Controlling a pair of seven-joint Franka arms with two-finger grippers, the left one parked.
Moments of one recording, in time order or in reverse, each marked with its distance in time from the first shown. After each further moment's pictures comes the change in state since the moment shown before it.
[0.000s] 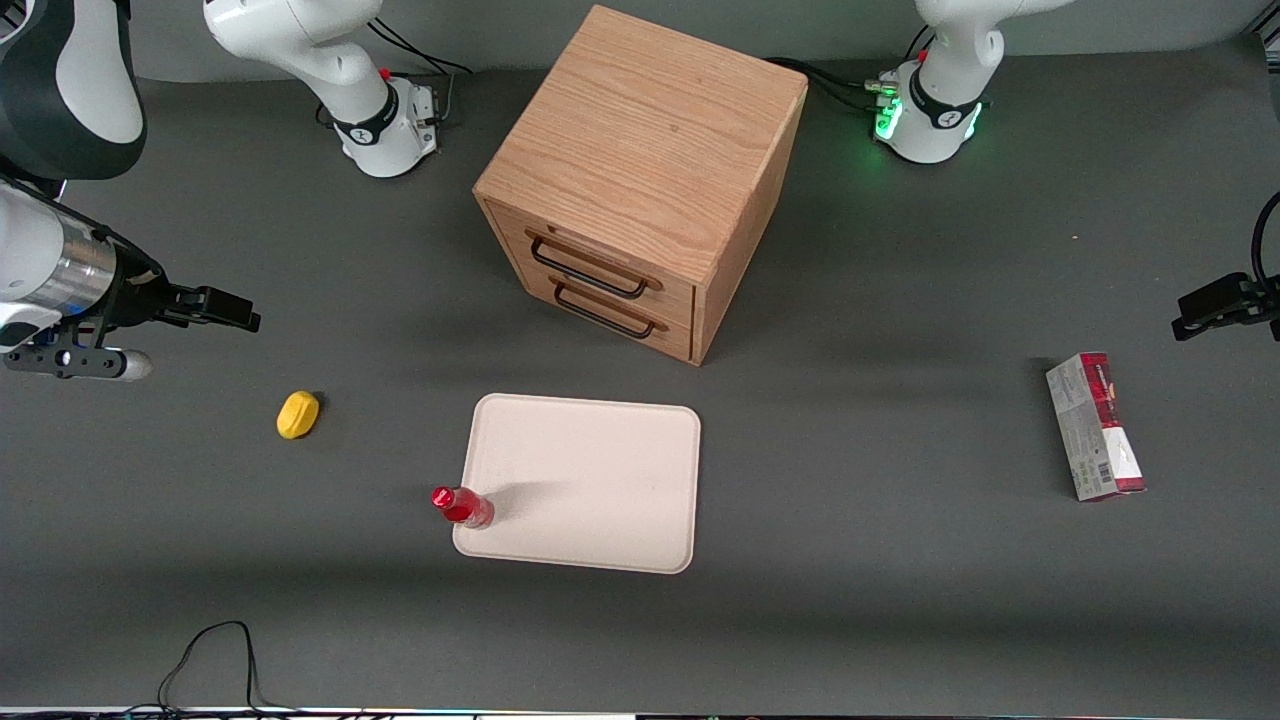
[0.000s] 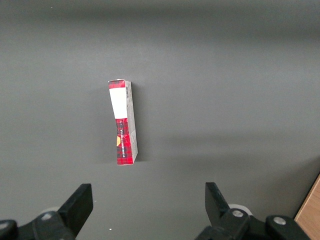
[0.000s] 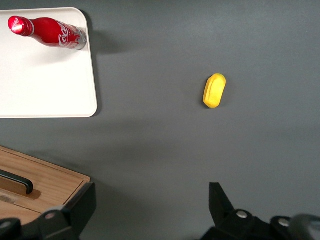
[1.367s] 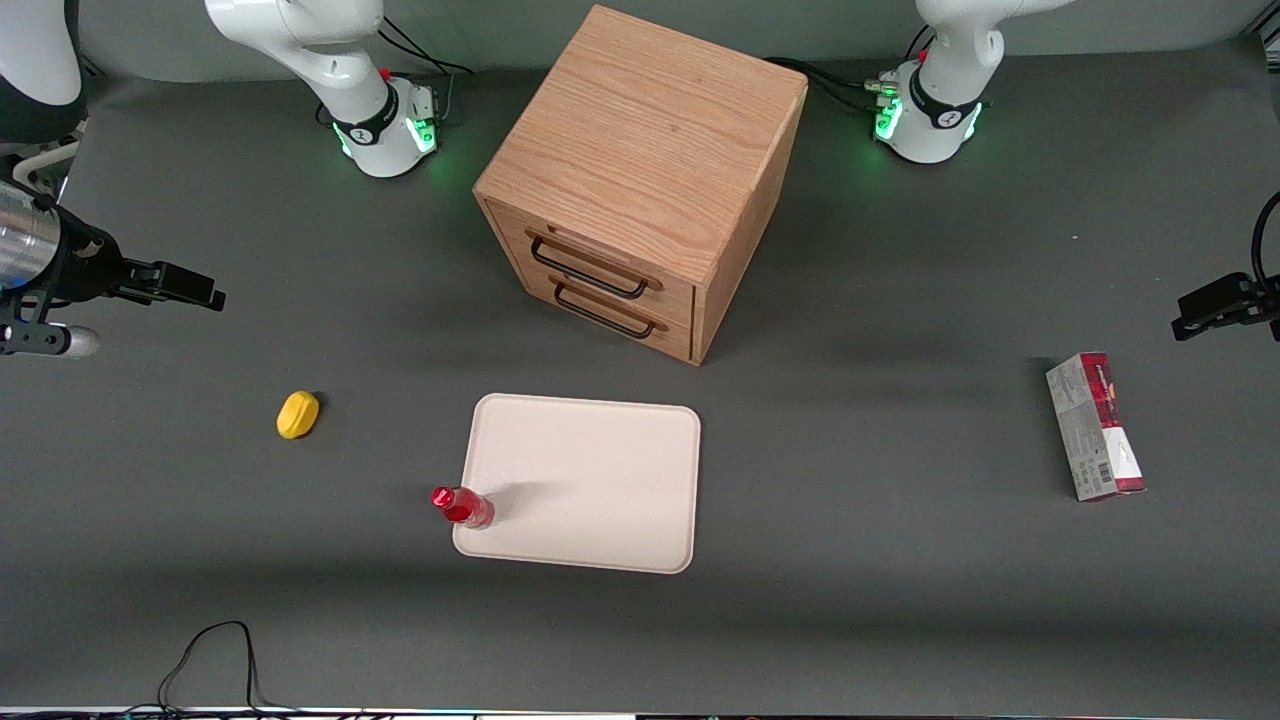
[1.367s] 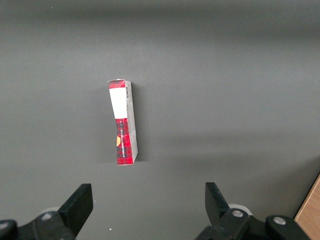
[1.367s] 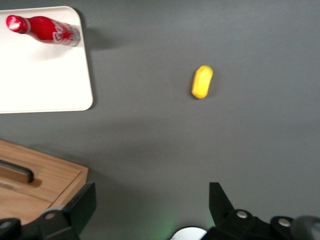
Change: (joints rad) arm -0.358 -0.030 0.331 0.059 -0.043 -0.093 -0.001
